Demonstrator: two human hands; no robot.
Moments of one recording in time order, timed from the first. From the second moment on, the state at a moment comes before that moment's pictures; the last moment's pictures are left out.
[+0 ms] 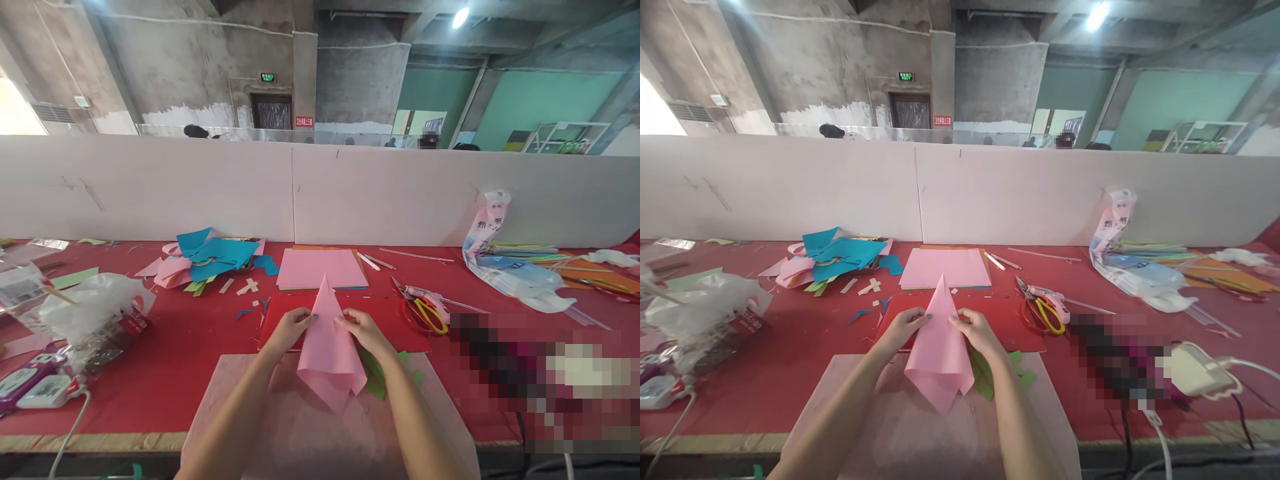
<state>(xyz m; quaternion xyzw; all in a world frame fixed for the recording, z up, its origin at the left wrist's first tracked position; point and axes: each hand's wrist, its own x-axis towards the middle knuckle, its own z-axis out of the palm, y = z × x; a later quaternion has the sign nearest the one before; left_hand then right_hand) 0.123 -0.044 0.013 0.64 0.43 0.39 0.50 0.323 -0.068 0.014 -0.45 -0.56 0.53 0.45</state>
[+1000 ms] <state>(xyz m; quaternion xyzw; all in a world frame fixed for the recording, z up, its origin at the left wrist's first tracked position) 0.125 -0.047 0.012 0.61 0.43 0.43 0.51 0.319 -0.065 0.012 -0.47 -0.52 0.51 0.50</state>
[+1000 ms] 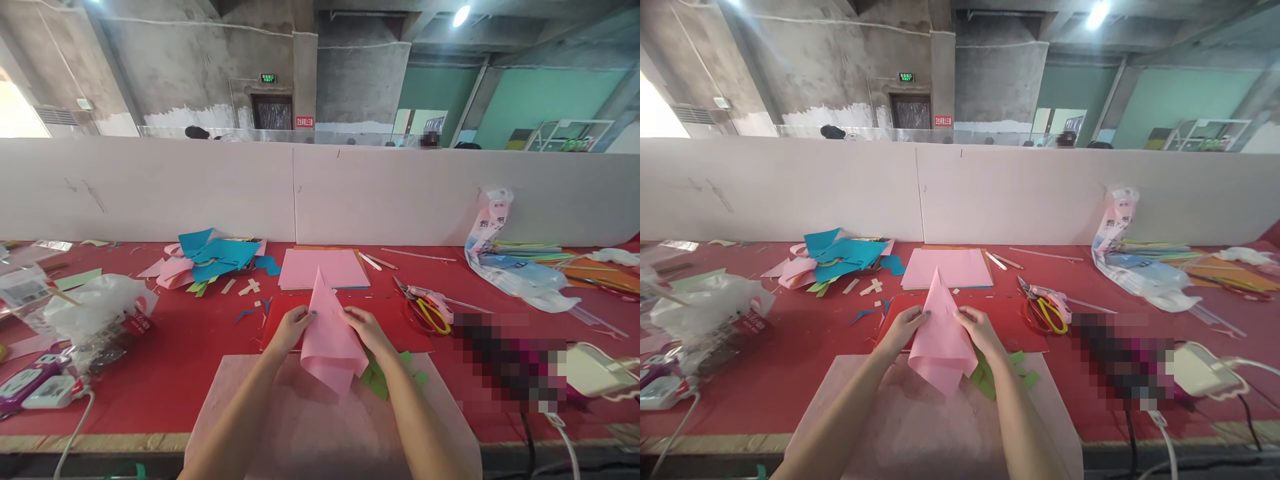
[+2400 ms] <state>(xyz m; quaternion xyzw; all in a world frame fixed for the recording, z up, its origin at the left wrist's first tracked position) 0.123 -0.040 0.005 0.62 0.42 0.41 0.51 0.328 -0.062 0.013 -0.51 -0.53 0.47 0.49</state>
